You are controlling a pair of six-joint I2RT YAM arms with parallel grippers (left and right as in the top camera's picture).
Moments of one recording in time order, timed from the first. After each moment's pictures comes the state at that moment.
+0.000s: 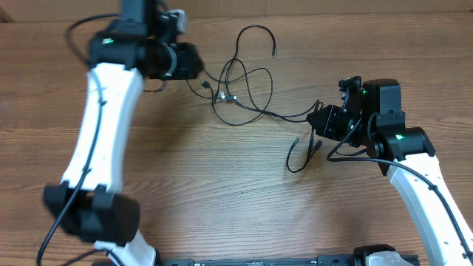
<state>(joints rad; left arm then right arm) -0.16 1.84 1.89 -1.10 0.35 -0.16 0.11 1.29 0.99 -0.61 -0.48 0.44</state>
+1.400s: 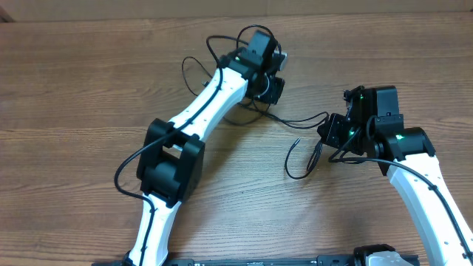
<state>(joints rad) -0.52 2.26 1.97 -0.80 0.28 -0.16 0.11 1.29 0.99 -0.76 -0.32 0.44</state>
